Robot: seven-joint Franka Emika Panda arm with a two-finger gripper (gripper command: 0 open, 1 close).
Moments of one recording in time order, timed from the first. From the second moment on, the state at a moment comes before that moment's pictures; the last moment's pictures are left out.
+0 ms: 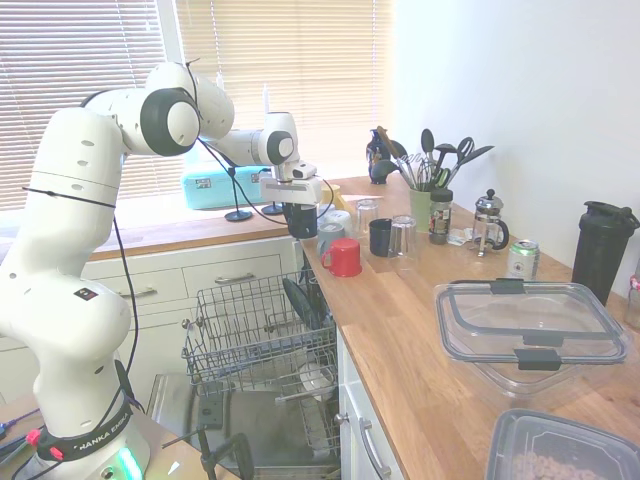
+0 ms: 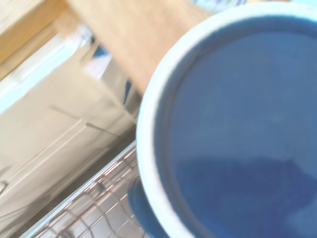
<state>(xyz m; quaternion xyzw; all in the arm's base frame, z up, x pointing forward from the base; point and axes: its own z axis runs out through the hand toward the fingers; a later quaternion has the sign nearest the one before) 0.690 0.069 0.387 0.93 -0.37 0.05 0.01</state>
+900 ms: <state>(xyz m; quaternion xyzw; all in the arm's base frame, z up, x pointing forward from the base) 0.718 0.014 0.366 0.92 -0.39 0.01 0.00</state>
